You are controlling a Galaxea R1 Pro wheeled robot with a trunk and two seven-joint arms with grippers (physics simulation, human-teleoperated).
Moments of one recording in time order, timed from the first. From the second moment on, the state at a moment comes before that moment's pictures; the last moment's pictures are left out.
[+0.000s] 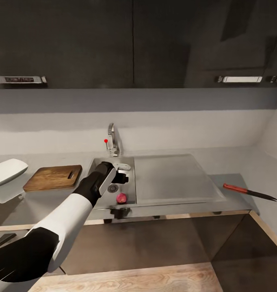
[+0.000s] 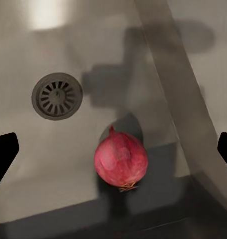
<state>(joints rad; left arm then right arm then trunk) -1.07 -0.13 -0.30 -0.68 0.30 0.90 0.20 -0.09 0.00 -0.26 -0.24 0.14 -0.94 -0.09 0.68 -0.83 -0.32</state>
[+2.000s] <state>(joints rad) -1.07 -0.13 -0.30 -0.57 0.30 0.83 0.20 -0.09 0.00 -0.26 -0.24 0.14 -0.94 -0.09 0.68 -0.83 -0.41</state>
